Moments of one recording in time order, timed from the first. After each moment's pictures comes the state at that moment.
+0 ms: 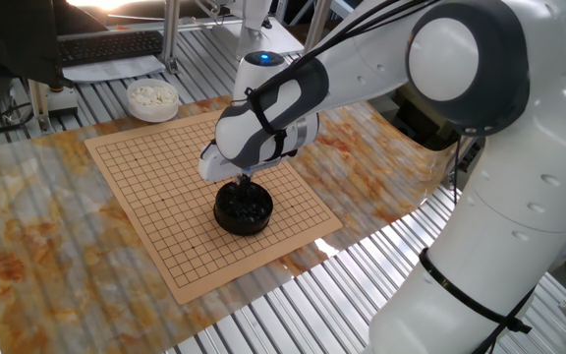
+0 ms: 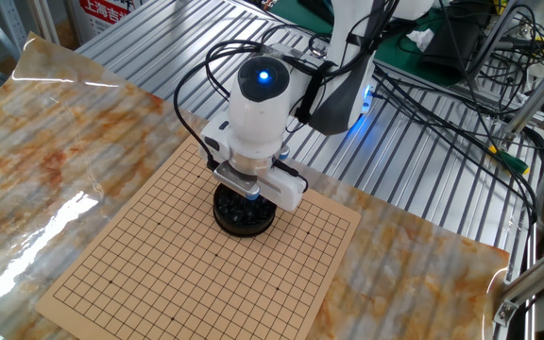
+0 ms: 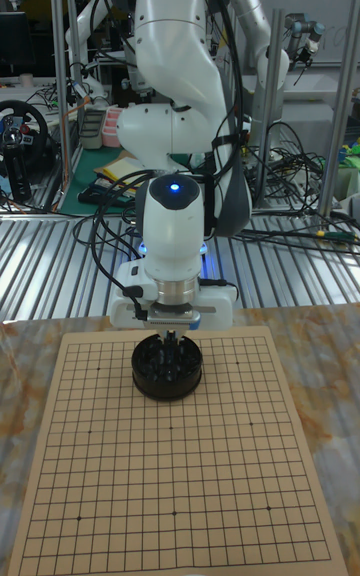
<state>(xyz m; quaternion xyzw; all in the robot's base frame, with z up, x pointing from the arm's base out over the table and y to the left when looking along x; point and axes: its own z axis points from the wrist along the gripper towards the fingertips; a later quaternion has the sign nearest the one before) 0.474 0.000 0.120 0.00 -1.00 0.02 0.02</state>
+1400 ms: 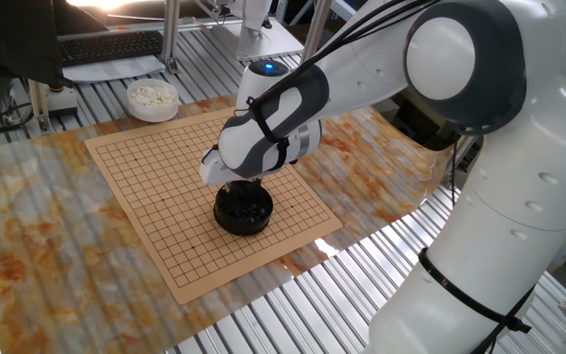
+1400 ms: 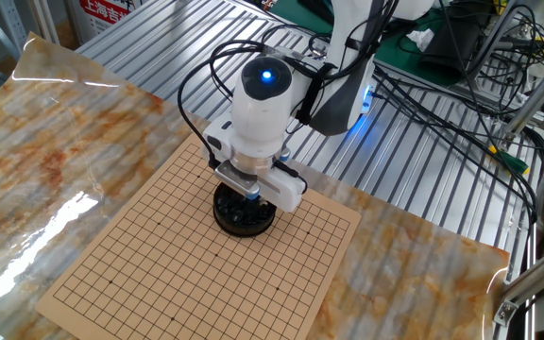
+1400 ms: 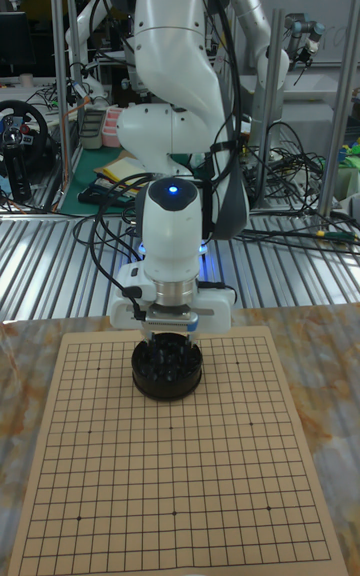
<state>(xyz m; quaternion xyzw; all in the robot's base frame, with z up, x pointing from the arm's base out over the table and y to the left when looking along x) 0.470 -0.001 0.110 -0.02 -1.00 0.01 0.00</state>
